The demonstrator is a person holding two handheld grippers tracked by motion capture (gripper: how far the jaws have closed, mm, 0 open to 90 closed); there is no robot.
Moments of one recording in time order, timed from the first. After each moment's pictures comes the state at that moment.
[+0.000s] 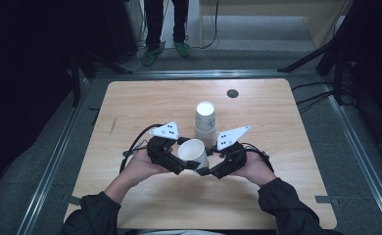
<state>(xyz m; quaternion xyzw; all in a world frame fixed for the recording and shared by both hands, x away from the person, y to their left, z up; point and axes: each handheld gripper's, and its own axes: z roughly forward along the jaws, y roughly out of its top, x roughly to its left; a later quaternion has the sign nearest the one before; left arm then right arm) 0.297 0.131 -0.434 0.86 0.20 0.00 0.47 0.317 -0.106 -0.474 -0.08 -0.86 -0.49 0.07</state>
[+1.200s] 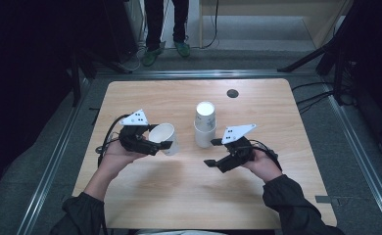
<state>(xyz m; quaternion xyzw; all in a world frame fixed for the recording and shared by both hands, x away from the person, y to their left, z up) 0.323 0.209 -0.437 0.84 0.29 0.09 0.46 0.329 -0.123 -0.476 -0.15 -0.88 -0.45 -0.03</state>
